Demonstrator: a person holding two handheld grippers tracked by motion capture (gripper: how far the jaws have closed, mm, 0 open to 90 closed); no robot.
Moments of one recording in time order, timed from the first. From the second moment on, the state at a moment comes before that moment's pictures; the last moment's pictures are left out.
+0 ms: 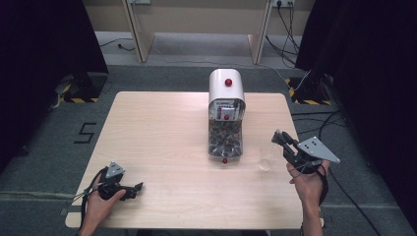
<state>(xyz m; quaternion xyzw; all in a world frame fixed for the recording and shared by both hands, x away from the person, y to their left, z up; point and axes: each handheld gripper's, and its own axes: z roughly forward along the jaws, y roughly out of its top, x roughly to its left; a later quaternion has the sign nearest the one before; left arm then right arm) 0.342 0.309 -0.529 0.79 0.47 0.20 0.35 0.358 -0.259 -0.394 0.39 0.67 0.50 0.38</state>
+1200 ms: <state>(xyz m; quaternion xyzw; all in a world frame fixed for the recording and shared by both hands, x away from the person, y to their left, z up) 0.342 0.309 -0.529 0.79 0.47 0.20 0.35 0.369 -0.261 -0.432 0.41 0.73 0.44 0.32</state>
